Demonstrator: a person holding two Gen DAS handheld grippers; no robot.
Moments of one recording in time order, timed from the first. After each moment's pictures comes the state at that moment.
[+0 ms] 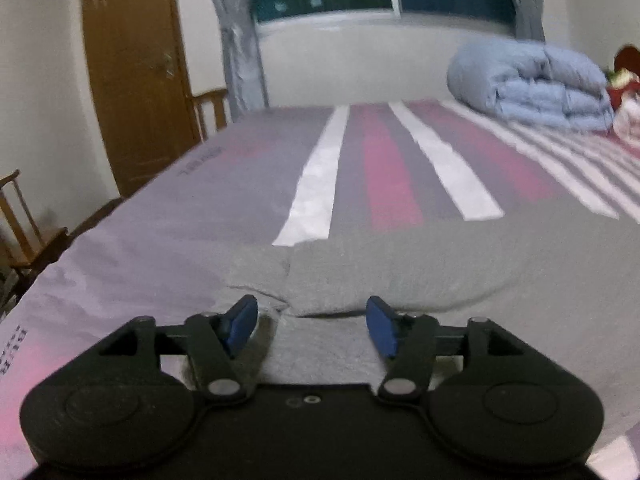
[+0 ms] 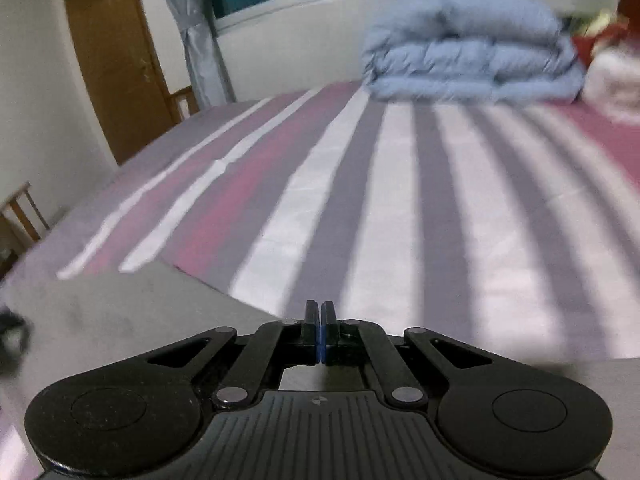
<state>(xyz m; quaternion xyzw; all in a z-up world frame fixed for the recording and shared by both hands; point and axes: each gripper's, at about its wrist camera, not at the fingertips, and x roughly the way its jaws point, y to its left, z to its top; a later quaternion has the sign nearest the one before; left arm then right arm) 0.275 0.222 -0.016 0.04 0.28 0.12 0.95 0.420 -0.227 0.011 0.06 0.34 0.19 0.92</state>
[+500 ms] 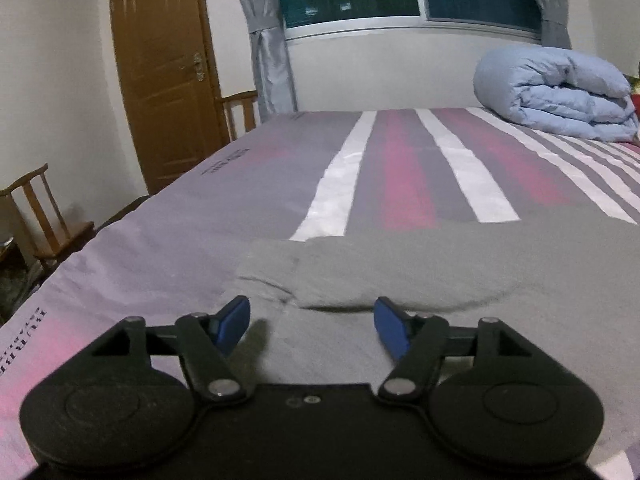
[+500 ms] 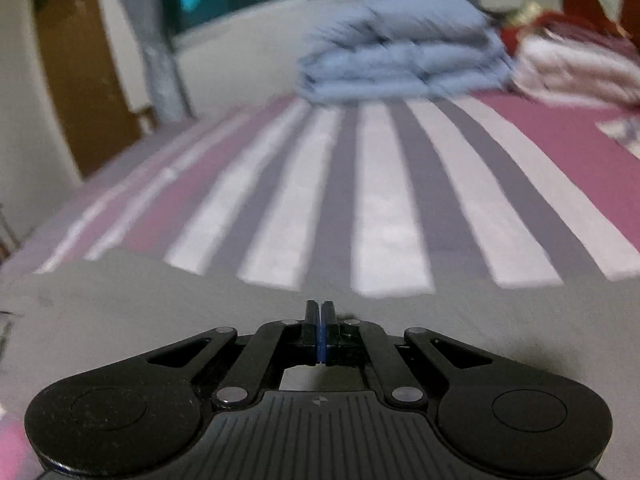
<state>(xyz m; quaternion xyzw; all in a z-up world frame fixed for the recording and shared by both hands) 0.277 0.213 -0.018 0.04 0.28 0.18 0.94 0.391 -0.262 0.011 0.08 0.33 0.17 0.93</state>
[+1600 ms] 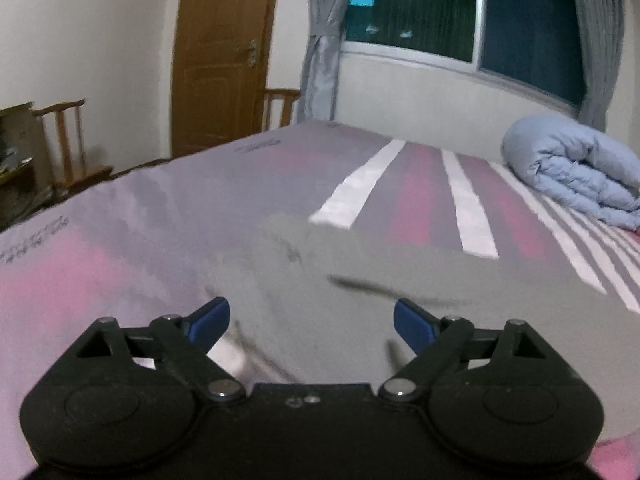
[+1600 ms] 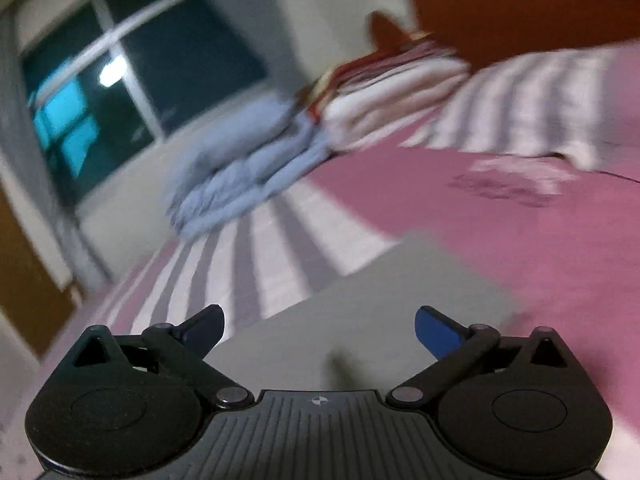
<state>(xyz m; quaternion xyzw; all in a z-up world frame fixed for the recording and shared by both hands) 0.215 0.192 -0.009 -0.09 0.24 0.21 0.94 0.225 -0.475 0.019 0.31 0.21 -0.06 0.93</state>
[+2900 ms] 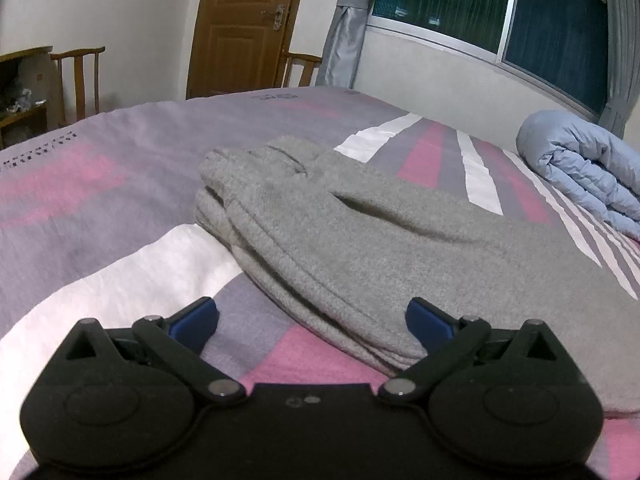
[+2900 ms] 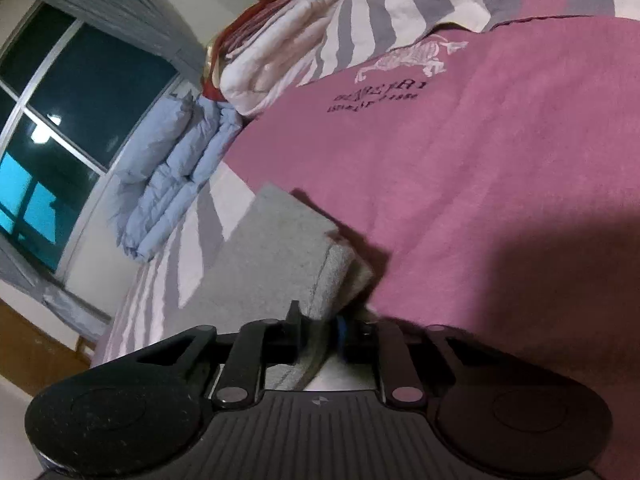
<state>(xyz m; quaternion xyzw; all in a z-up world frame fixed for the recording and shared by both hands) 0.198 0.189 -0.046 -0.15 0.27 0.22 0.92 0.240 -0.551 -0.042 0.46 0.27 -0.06 0.85</state>
